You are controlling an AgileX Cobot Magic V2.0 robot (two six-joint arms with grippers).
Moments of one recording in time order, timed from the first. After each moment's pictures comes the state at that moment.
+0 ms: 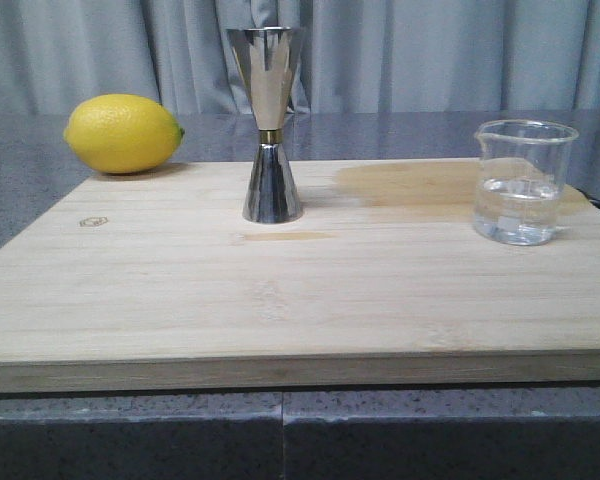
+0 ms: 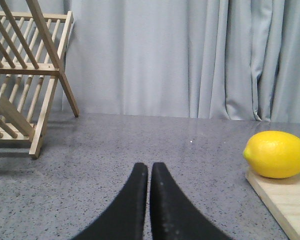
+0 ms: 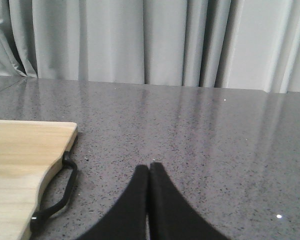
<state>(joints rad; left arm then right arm) -0.03 -0.01 0.00 0.01 -0.05 -0.04 -0.11 -0.01 0.01 -0.01 0.04 -0.07</state>
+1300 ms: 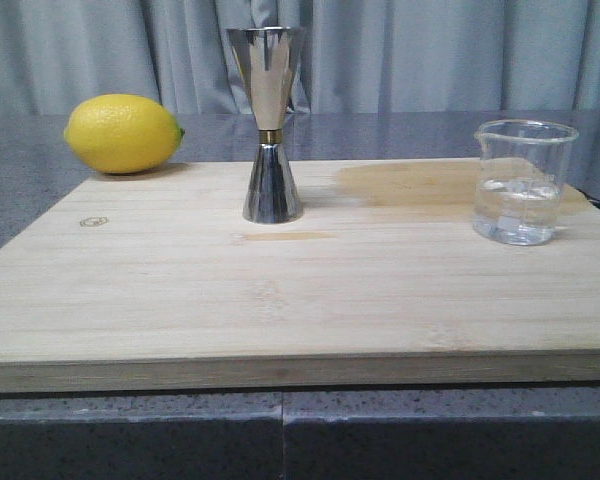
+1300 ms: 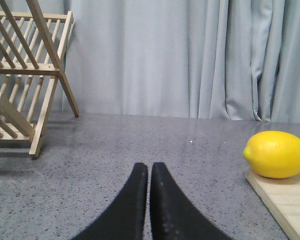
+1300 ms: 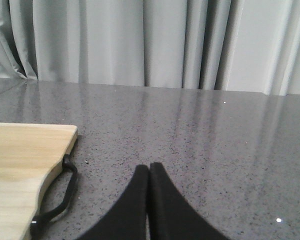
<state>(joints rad) -0.03 -0.01 0.00 0.01 -0.05 -0.04 -0.11 -0.01 0.01 -0.01 0.02 -0.07</state>
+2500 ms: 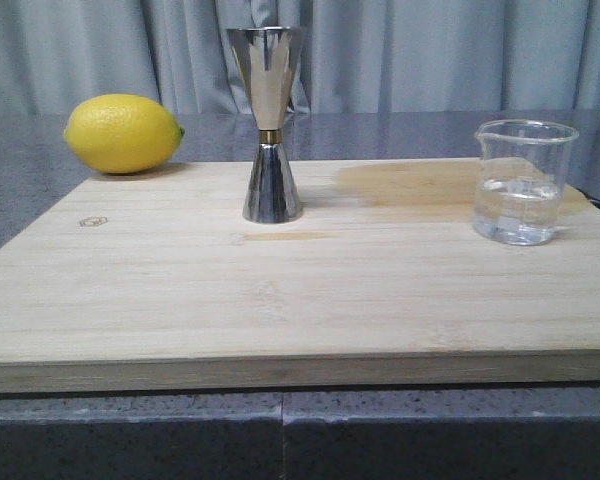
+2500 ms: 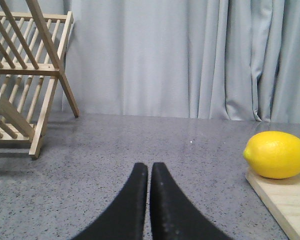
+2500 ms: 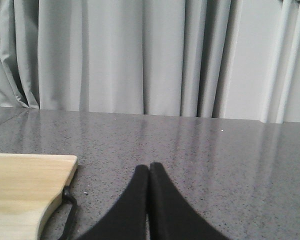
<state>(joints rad) -0.03 -0.01 0.00 0.01 -0.05 -0.04 -0.11 -0.01 0.01 -0.01 -0.07 -0.07</state>
